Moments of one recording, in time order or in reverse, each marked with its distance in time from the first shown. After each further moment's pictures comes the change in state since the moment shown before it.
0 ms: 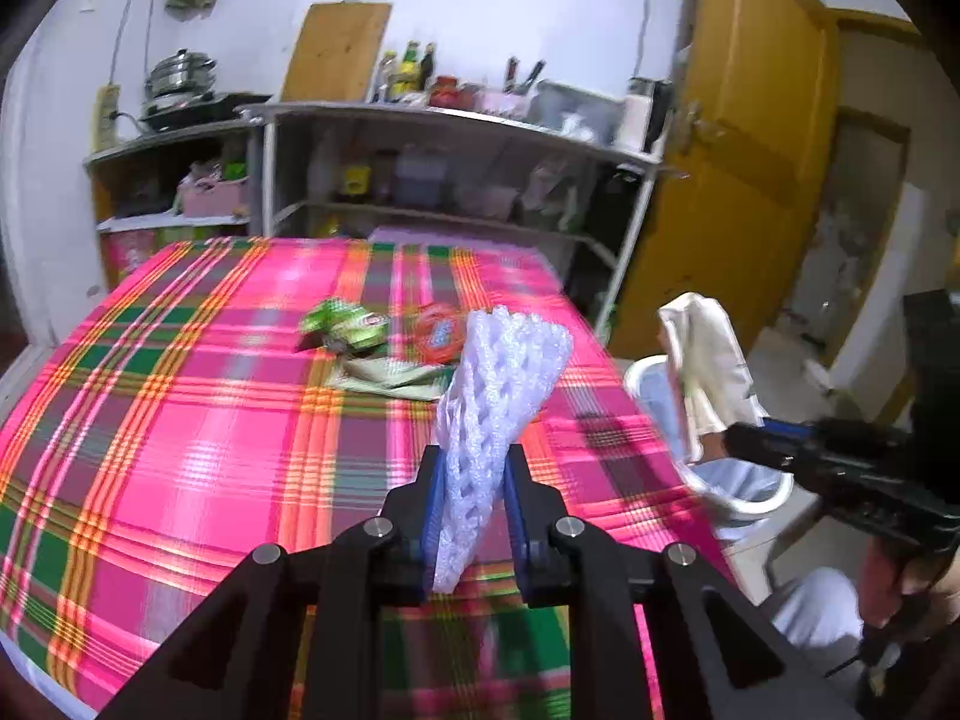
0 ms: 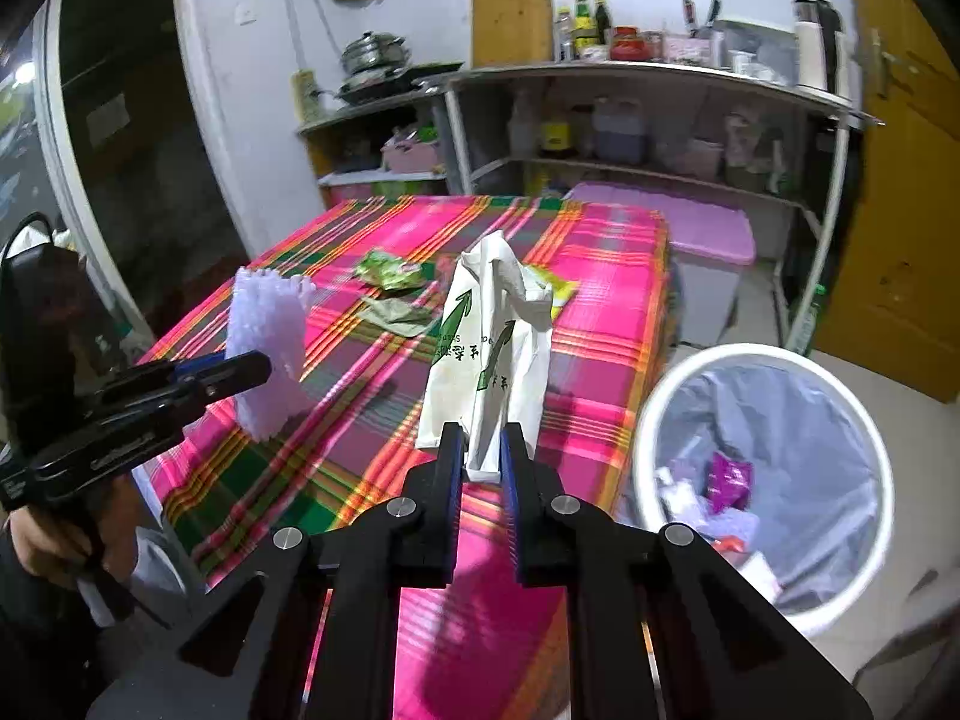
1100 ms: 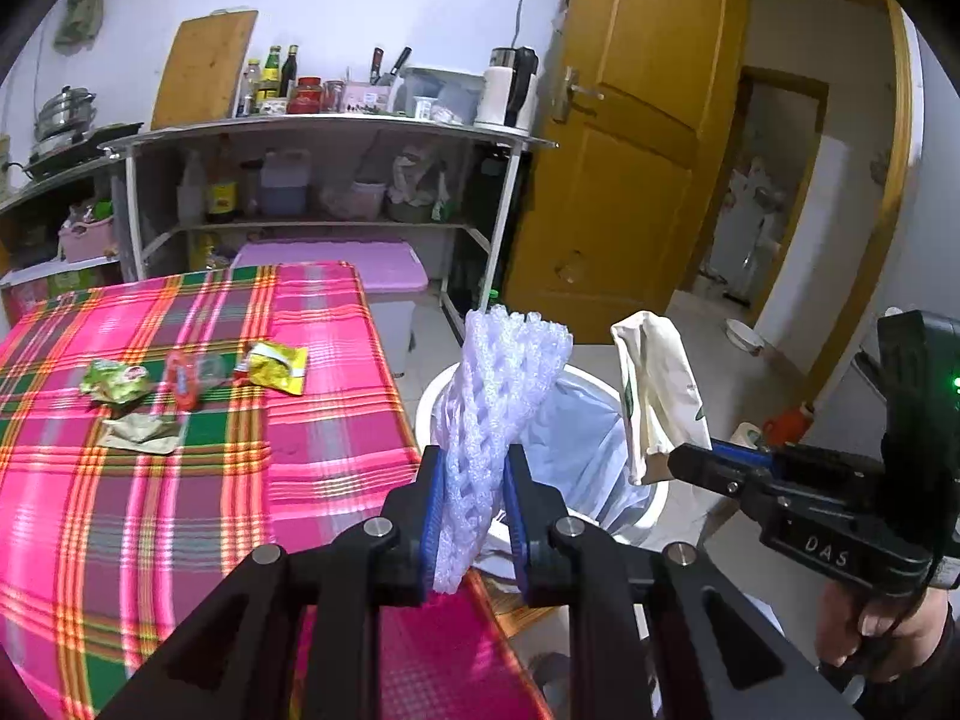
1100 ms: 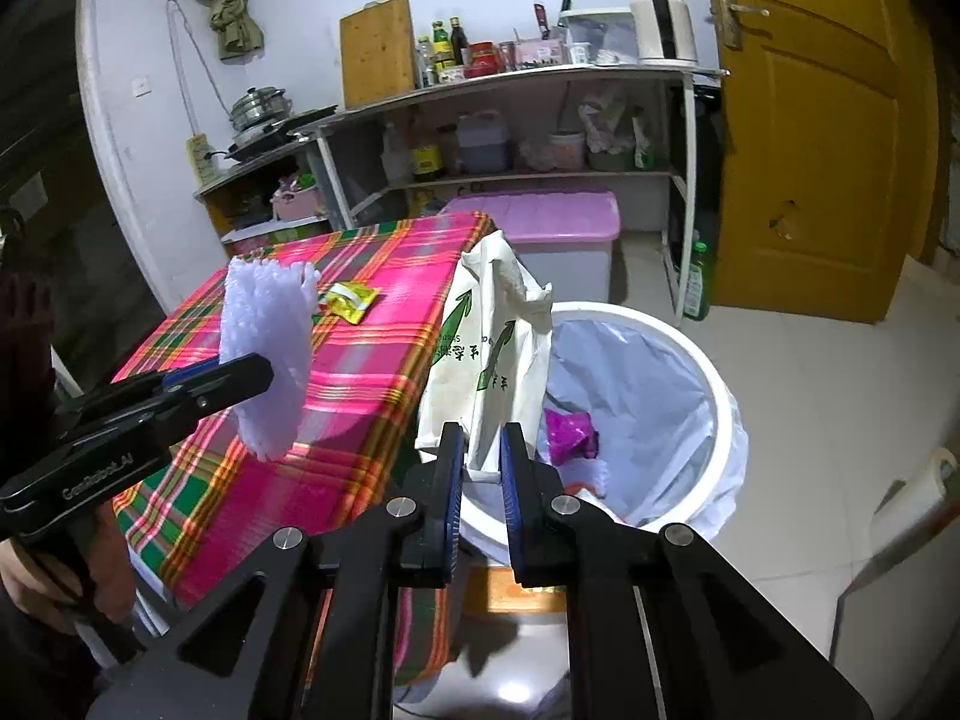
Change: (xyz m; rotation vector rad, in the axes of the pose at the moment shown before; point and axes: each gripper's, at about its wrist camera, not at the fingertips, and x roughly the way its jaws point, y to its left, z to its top) left arm 0.055 -0.146 0.015 0.126 0.042 -0.178; right arm -0.058 -0.099 -0.036 0.181 -0.042 -0.170
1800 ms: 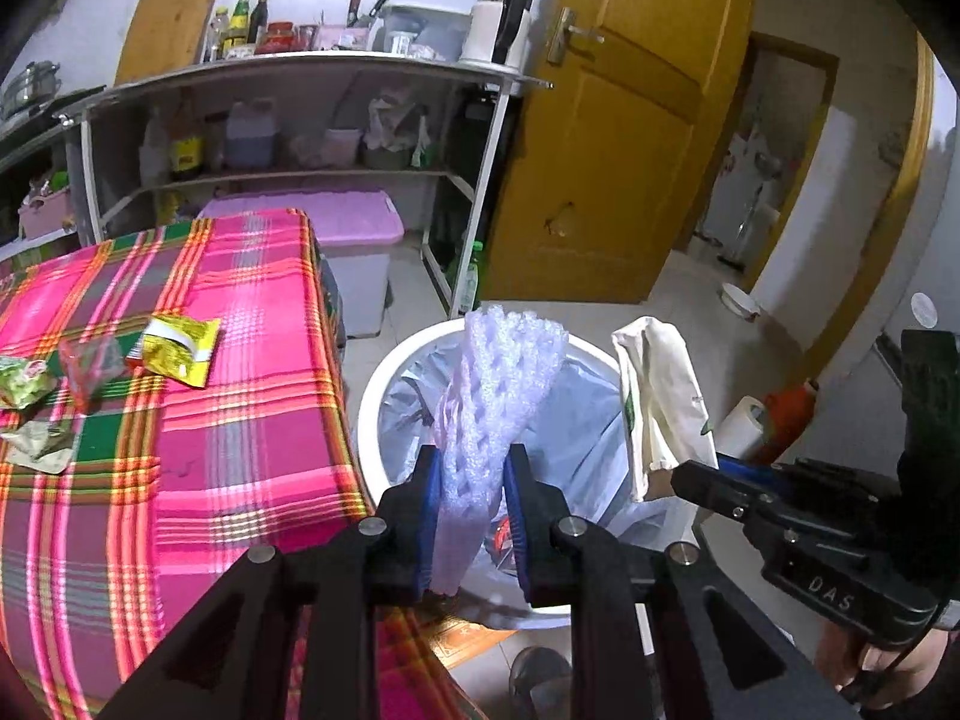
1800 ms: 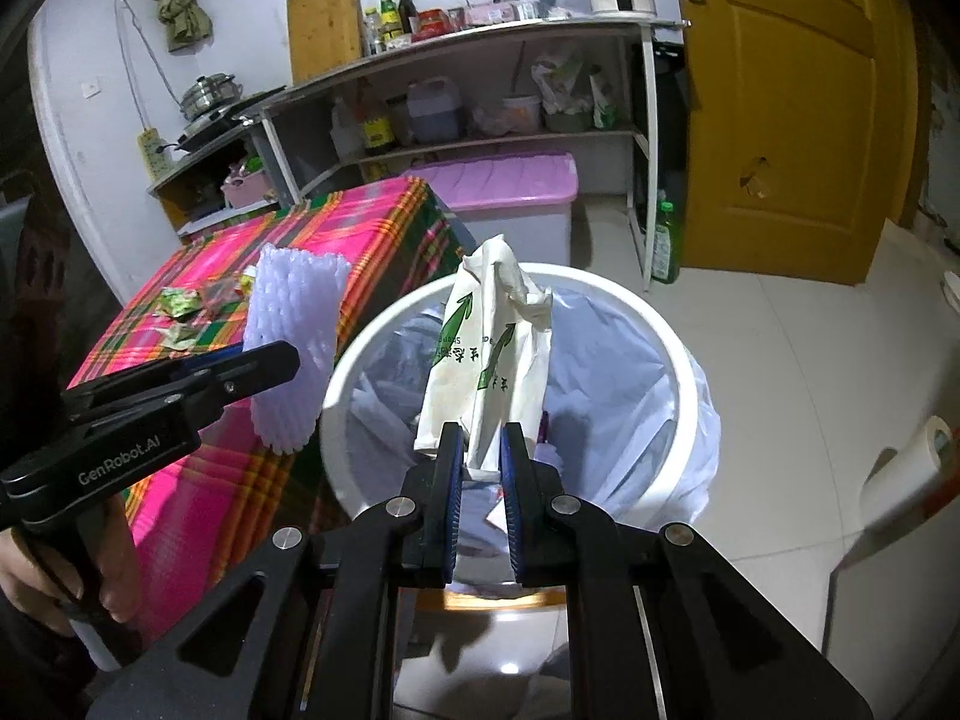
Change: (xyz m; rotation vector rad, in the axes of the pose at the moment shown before) left arm 0.096 -0.012 0.010 -0.005 0.126 -0.034; right arm 0.047 -0.043 0.000 0.057 0.081 -0.059
